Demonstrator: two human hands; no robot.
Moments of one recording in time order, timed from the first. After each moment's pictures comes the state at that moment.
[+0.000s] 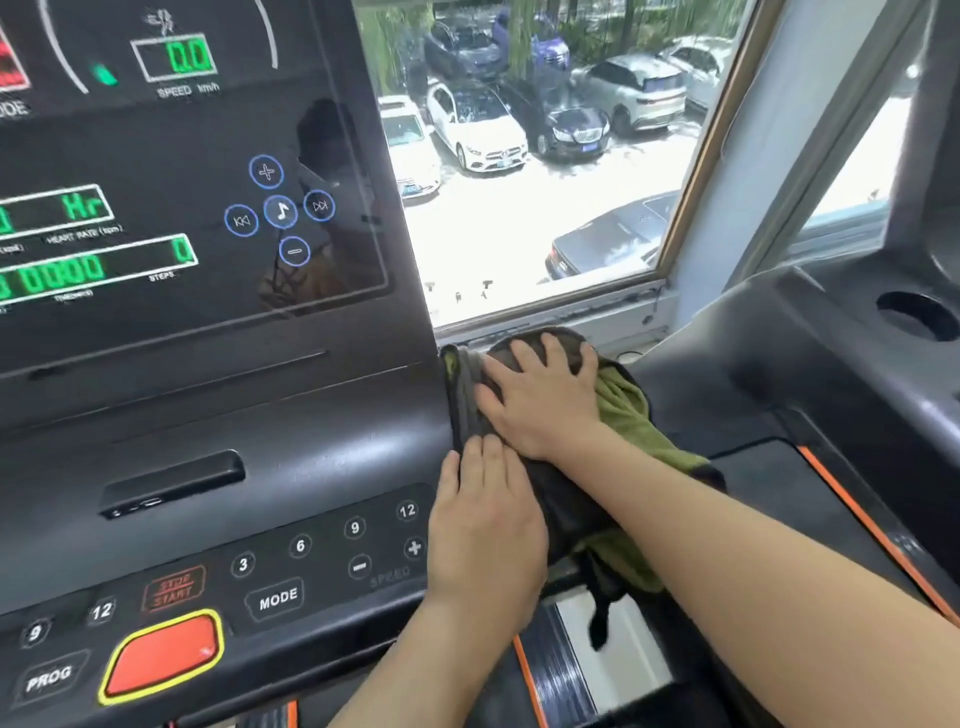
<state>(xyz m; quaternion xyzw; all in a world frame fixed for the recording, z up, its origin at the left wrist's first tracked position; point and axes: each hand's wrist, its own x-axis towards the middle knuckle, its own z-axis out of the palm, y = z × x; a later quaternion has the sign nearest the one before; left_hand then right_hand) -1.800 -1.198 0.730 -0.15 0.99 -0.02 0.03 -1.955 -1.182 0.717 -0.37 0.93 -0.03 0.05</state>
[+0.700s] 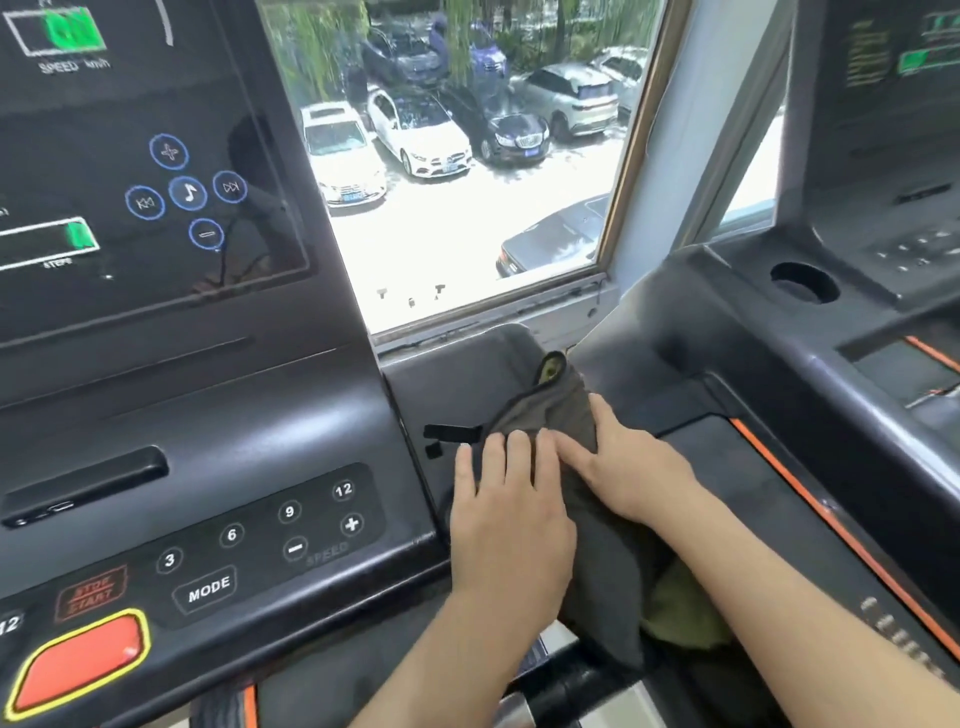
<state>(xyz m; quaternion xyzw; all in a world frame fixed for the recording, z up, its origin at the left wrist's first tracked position) -1.802 -1.131 0.721 -0.09 0.99 0.07 -0.08 -1.920 -1.028 0.719 -0.17 0.96 -0.14 0.20</state>
